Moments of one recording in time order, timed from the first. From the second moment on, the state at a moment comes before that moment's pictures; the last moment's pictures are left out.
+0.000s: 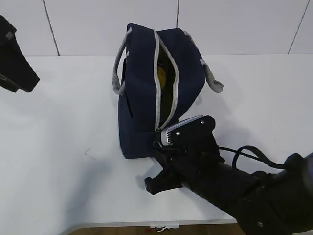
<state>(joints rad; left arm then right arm) -0.29 1.39 -1.33 -0.37 1.24 0.17 0.75 1.92 -0.61 0.23 -0.79 -0.01</state>
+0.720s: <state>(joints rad) -0.29 1.39 -1.33 -0.34 1.24 0.17 0.75 1.56 -0.62 0.22 -0.34 -0.01</state>
